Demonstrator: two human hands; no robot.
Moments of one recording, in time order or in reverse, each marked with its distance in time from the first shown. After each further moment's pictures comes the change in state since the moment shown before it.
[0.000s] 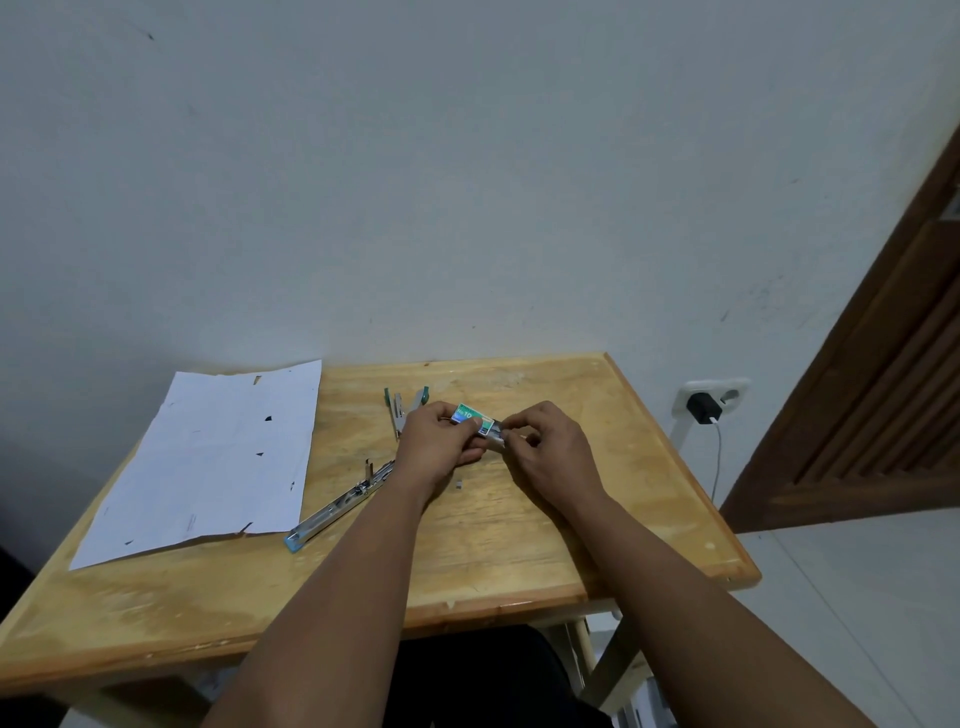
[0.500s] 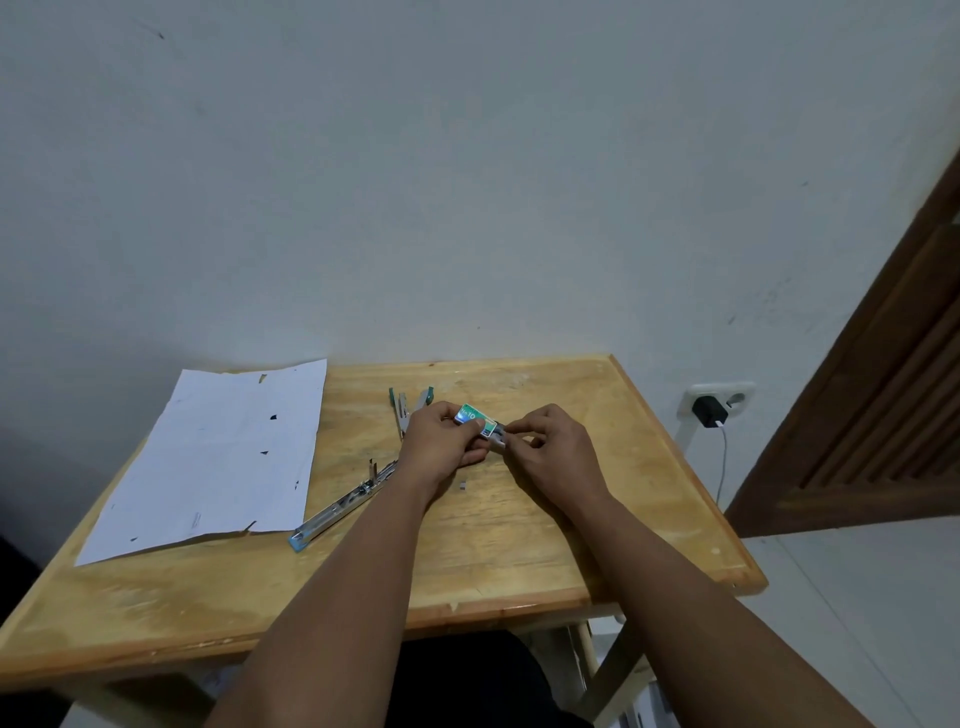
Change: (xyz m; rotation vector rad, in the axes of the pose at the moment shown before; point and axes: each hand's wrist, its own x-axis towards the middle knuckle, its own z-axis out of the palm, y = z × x) left_hand -0.001 0.003 -0.002 -0.033 -0.012 -0.022; right_hand 0.002 0.000 0.001 0.037 -0.016 0.050
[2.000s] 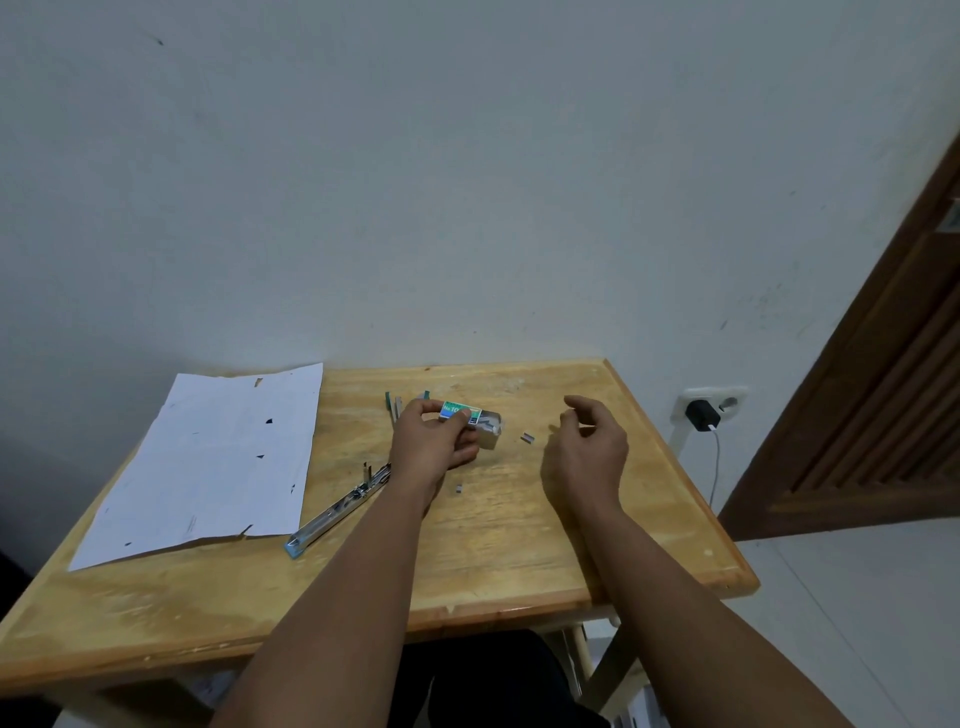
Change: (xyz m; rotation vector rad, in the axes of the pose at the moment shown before) left_hand 0.003 -0.003 0.000 -0.162 0.143 0.037; right_hand -0.009 -0.012 -0.014 0.432 0.460 0.324
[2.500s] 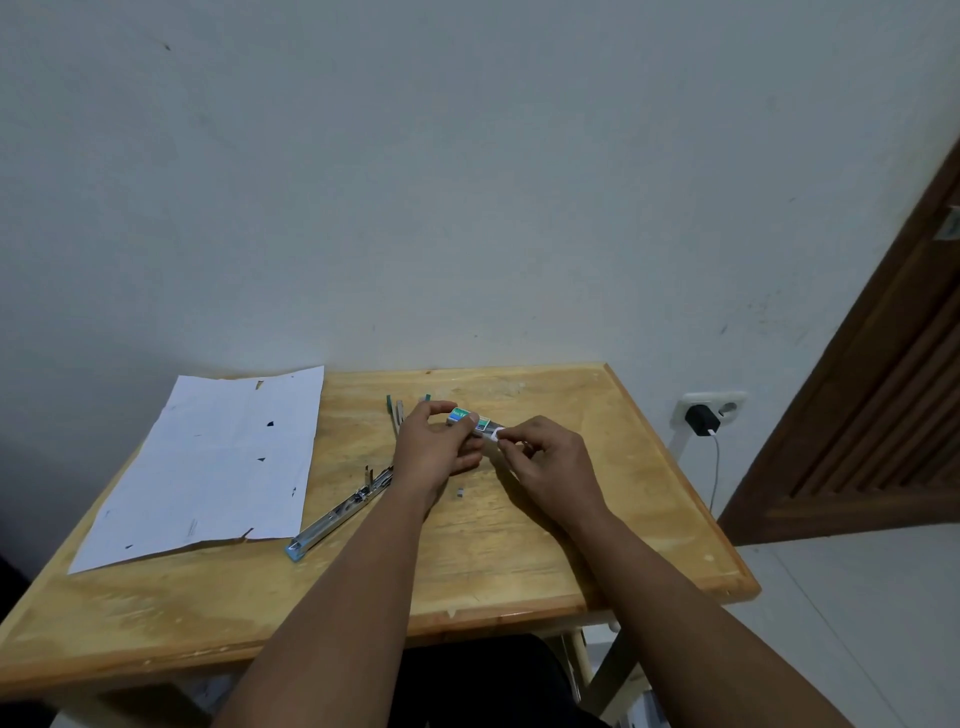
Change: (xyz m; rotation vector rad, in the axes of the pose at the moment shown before) left_hand -0.002 0.001 -0.001 0.030 -0.068 -0.003; right_hand -0.005 0.007 0.005 -0.318 -0.458 -0.480
